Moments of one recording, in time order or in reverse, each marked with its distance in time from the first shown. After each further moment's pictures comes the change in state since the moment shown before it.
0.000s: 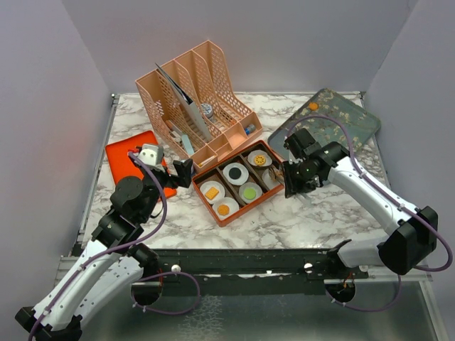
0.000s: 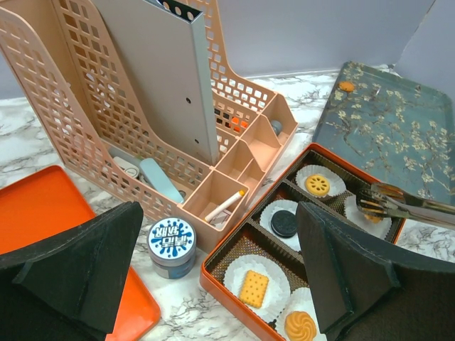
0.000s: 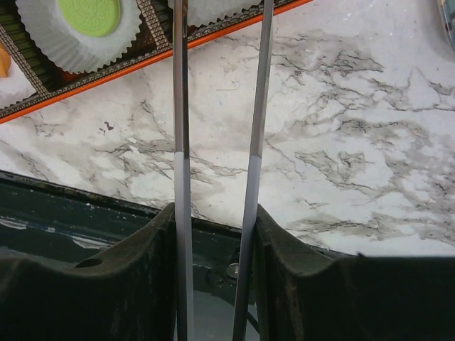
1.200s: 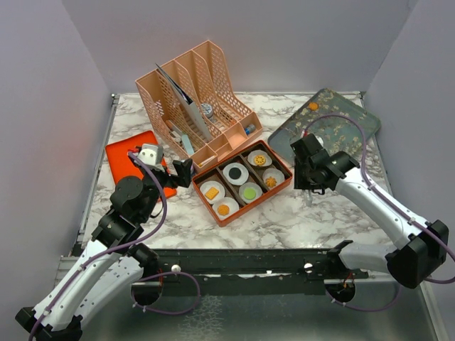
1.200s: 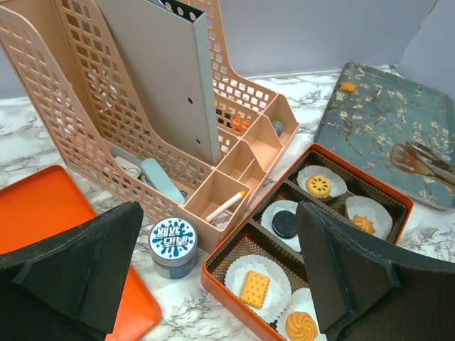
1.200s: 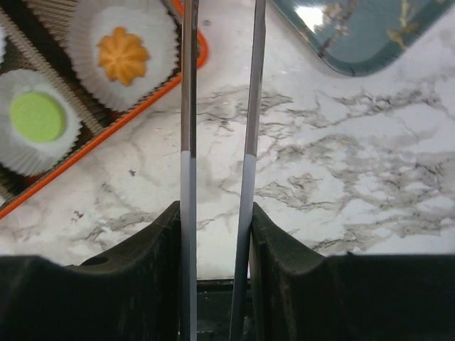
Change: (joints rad) left arm 0.004 0.000 0.000 0.000 0.000 0.000; right arm 0.006 -0.100 -0.063 0.103 0.257 0.151
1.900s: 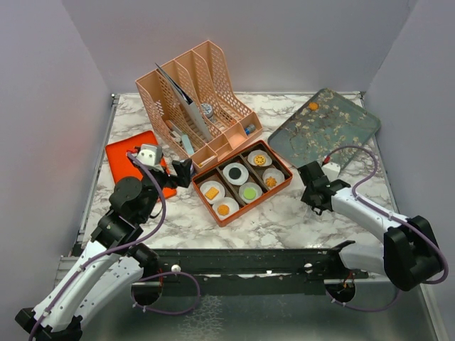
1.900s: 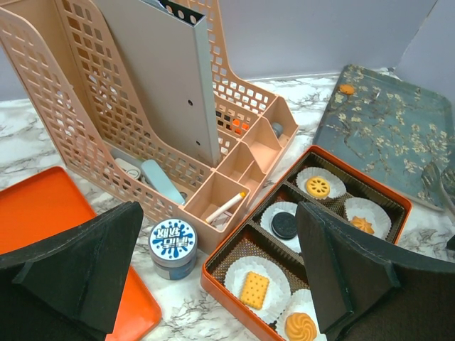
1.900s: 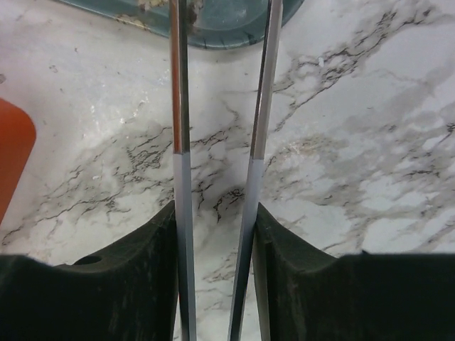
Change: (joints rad) left arm 0.000 -0.007 0.000 0.000 0.000 0.000; right arm -0.124 -0.040 -0.509 0.418 0.242 0.298
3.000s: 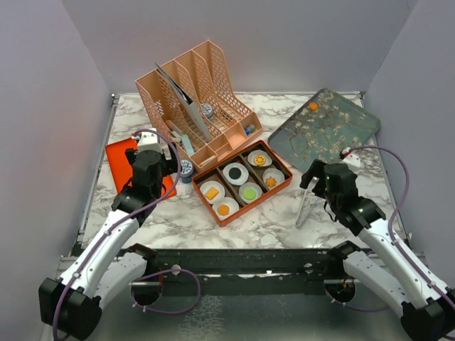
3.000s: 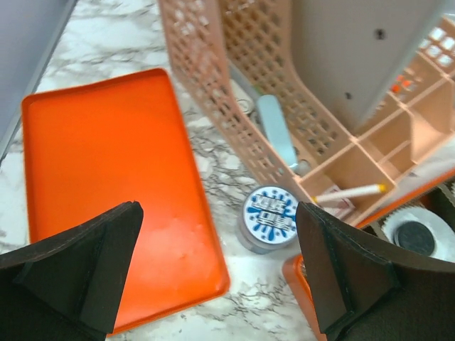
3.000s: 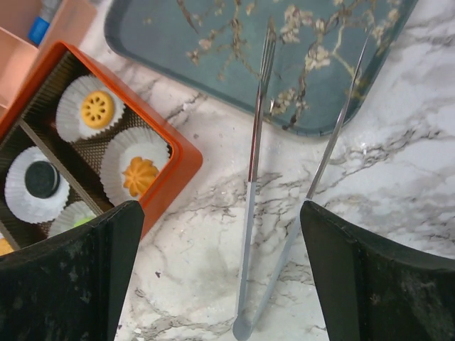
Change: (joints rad) left arm 0.196 0.293 0.000 -0.015 -0.166 -0.087; right arm -0.014 -0.432 -0.013 0.080 -0.103 -0.136
